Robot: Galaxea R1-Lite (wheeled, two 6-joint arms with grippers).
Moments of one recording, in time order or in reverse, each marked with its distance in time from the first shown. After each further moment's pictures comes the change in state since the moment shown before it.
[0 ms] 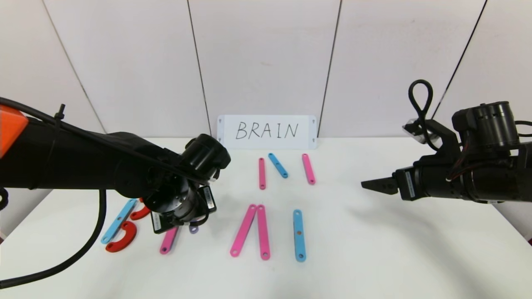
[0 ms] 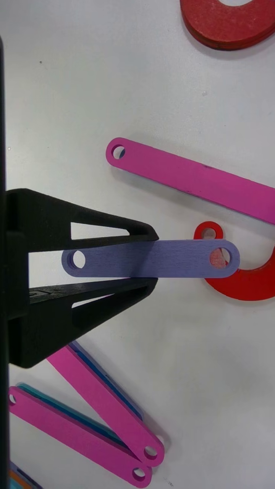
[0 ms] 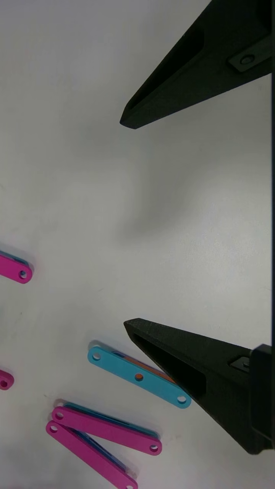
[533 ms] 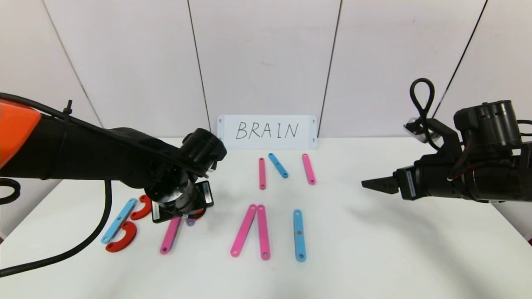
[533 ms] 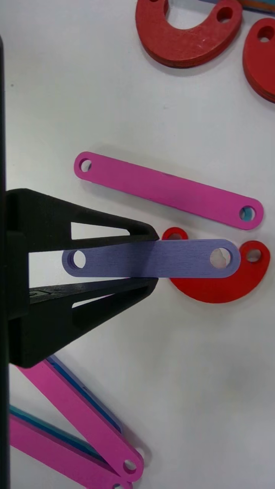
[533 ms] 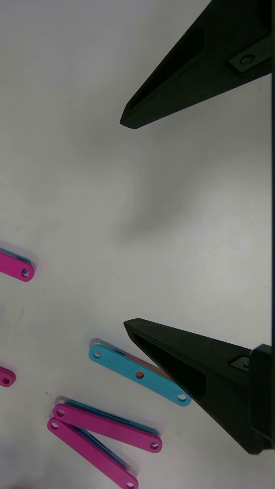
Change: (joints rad) left arm 0.034 0.021 -0.040 -0.003 0.001 0.098; right arm 0.000 -0.006 0.000 0.000 0.000 0.000
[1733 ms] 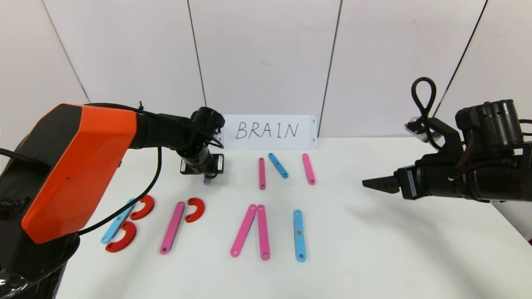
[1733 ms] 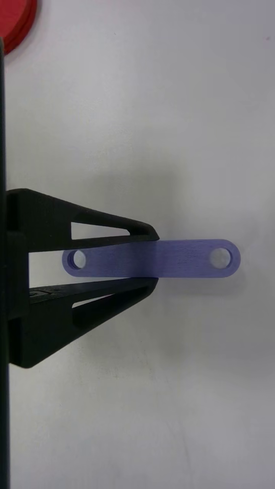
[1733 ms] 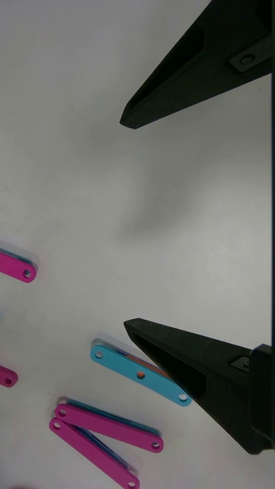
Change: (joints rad) left arm 0.195 0.411 -0.591 0.001 -0.167 0.512; right arm -0.002 -0.005 0.000 0.000 0.000 0.000
